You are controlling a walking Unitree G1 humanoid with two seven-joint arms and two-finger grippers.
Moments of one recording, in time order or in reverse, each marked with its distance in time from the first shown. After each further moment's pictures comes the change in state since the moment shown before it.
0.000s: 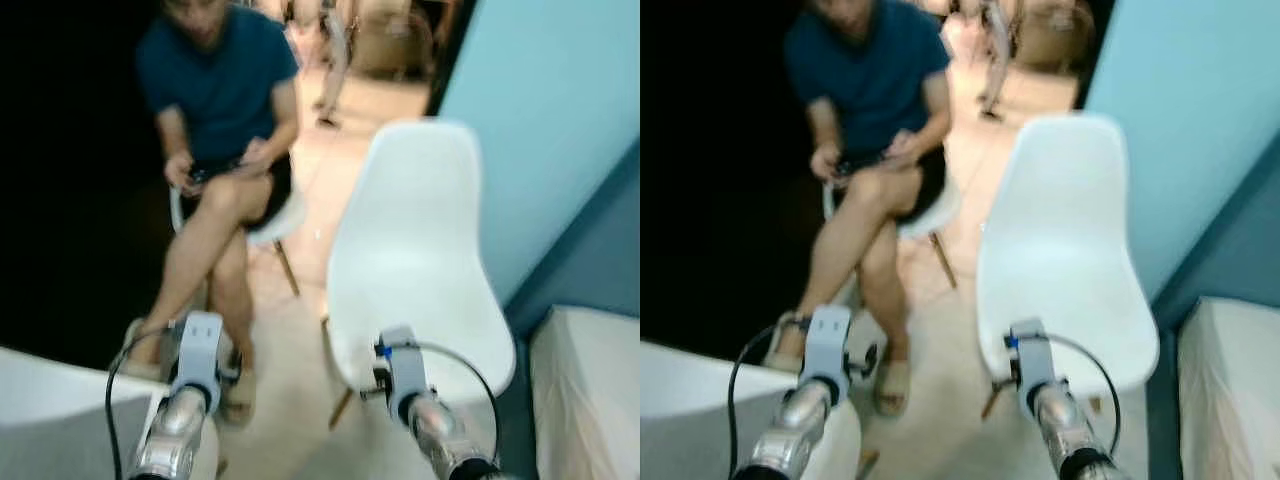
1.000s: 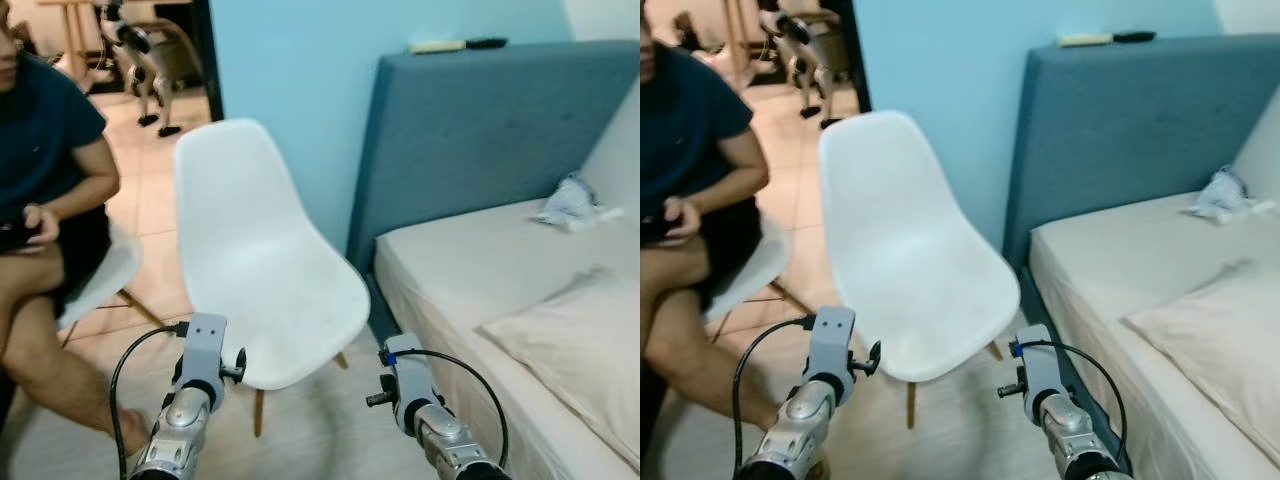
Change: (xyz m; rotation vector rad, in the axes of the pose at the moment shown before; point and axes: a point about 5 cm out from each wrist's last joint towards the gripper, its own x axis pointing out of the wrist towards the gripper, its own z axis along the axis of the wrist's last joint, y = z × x) left arm 0.000 -0.002 0.002 -0.007 -0.023 0.009; right arm -0.002 -0.003 -0.004 -0.005 0.016 -0.014
